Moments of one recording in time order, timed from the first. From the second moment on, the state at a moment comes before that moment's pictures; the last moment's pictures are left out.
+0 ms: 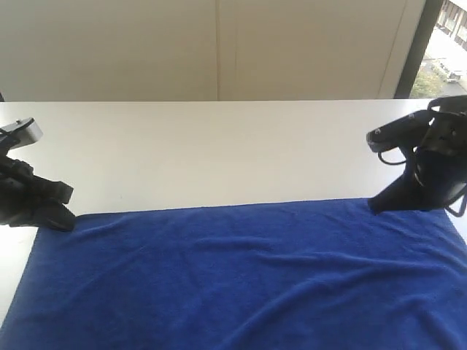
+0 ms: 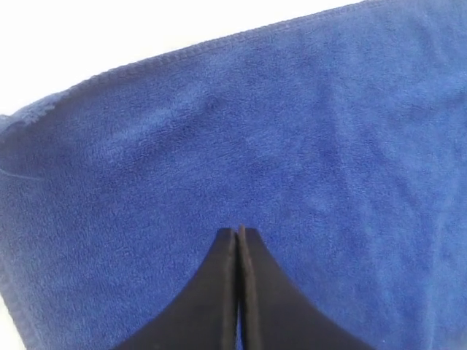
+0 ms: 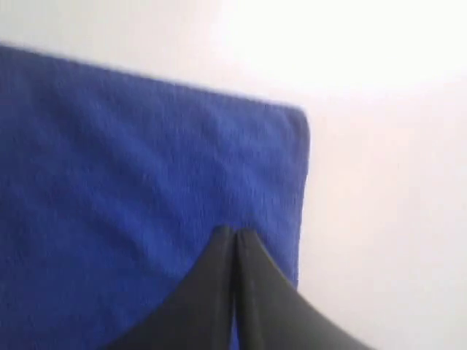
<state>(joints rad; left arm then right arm) -0.01 1.58 -0.87 -0.78 0.78 0.77 0.09 1.71 -0.91 -0.85 0.56 0.67</state>
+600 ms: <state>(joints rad) -0.01 1.74 -0.94 -0.75 0.64 0.84 -0.13 1.97 -1.14 -0.47 0.51 0.20</state>
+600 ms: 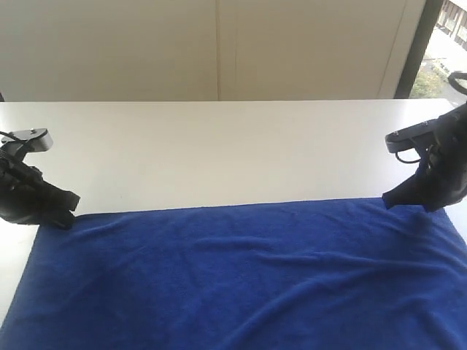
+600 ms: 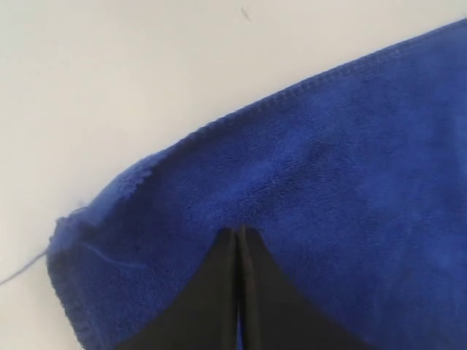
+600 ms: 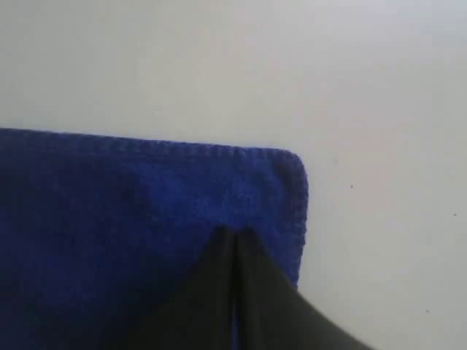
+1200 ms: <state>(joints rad) -0.01 1.75 -0.94 -0.74 0.59 0.85 -0.21 2.06 -1.22 -0.50 0.46 0.19</state>
